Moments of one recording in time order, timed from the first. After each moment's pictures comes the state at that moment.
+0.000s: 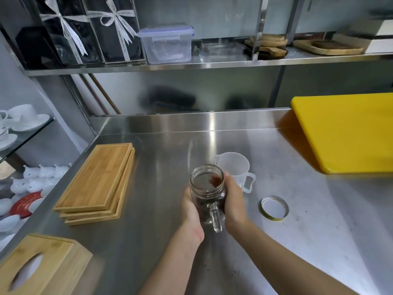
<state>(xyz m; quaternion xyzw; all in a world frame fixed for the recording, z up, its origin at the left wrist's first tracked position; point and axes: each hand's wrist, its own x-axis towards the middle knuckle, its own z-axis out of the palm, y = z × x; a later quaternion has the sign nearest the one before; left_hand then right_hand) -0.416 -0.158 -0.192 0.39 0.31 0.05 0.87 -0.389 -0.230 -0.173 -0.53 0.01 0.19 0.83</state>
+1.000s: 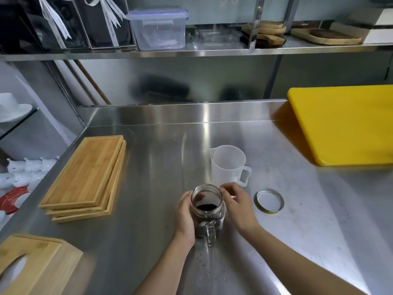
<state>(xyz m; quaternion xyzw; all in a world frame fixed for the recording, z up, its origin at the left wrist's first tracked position) -0.422 -0.151 -0.244 0.46 0.31 0.15 0.82 -0.371 -0.263 -0.233 -0.79 -0.09 0.08 0.60</state>
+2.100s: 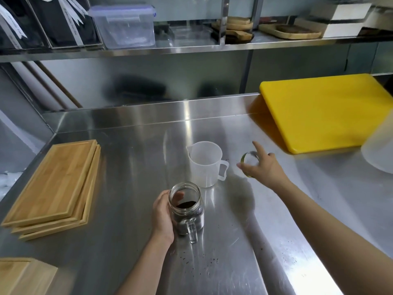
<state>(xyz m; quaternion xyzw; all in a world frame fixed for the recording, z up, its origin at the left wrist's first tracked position) -0.415 -0.139 -0.266 0.50 0.27 0.14 0.81 -0.288 -0.357 -0.192 -0.94 -0.03 0.06 0.34</state>
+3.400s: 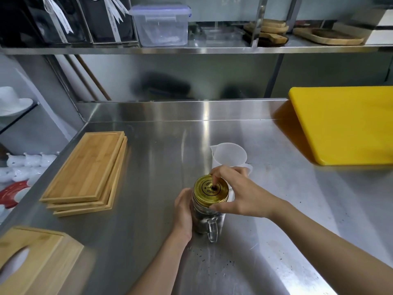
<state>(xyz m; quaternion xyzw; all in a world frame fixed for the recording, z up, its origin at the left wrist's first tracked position) -0.424 -0.143 -0.249 0.53 0.28 0.16 0.79 -0.370 -0.282 -0.146 -0.83 -0.44 0.13 0.31</state>
